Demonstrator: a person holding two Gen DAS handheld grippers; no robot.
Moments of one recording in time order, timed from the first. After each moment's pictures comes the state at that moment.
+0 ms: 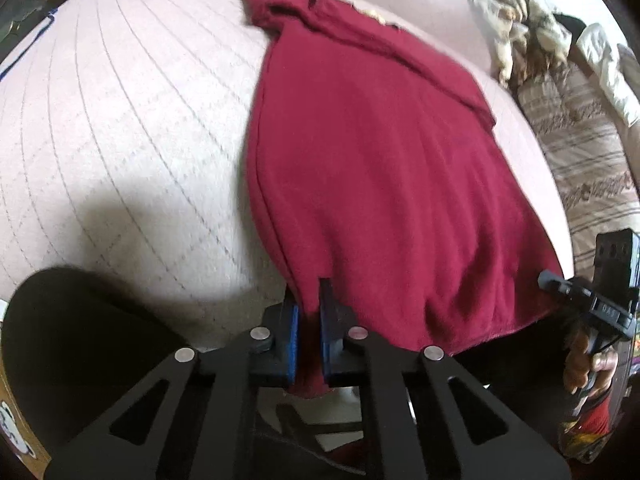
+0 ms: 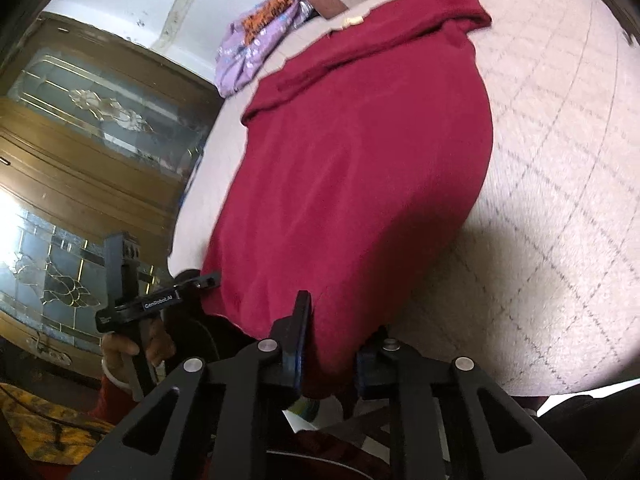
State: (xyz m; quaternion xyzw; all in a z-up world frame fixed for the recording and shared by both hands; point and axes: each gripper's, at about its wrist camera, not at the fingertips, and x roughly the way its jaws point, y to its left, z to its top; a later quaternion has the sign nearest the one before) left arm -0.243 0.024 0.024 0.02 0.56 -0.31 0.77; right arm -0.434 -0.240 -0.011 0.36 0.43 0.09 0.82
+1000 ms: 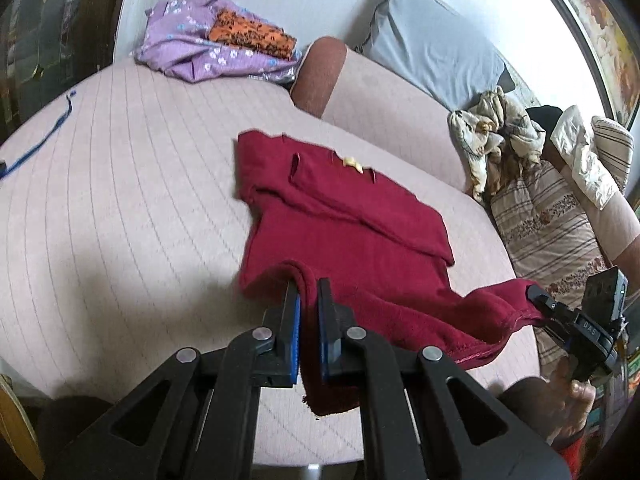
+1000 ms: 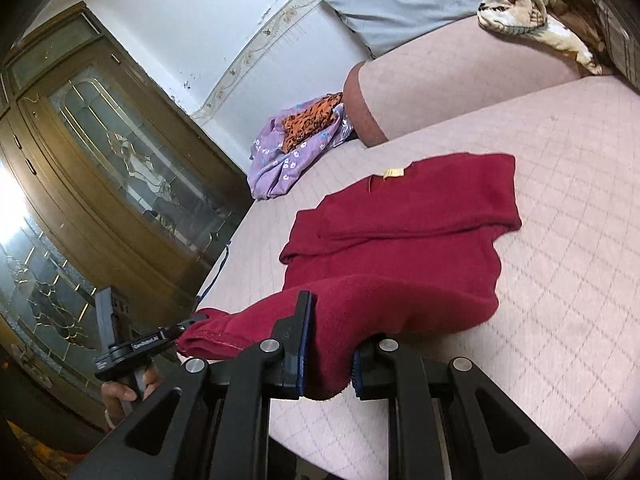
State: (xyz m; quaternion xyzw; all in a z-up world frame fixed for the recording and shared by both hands) left arm -0.196 0.007 0.116 -0.07 0.42 -0.31 0.85; right arm -0.391 -0.279 0.095 0.31 0.27 0.05 0.91
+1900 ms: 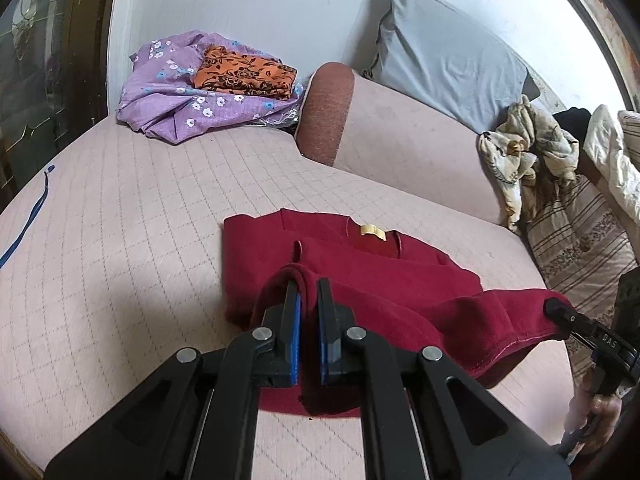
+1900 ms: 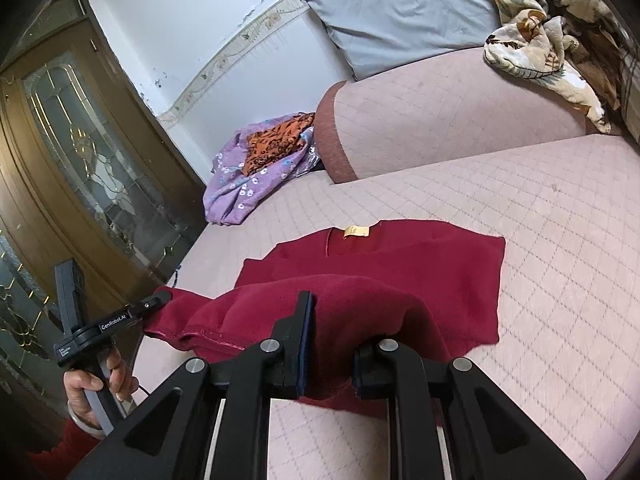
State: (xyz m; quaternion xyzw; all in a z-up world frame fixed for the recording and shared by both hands) left arm -0.104 -0.072 0.134 -0.03 0.37 -0.27 0.89; right arm -0.291 -0.334 0.109 0.25 0.28 -0.01 0.93
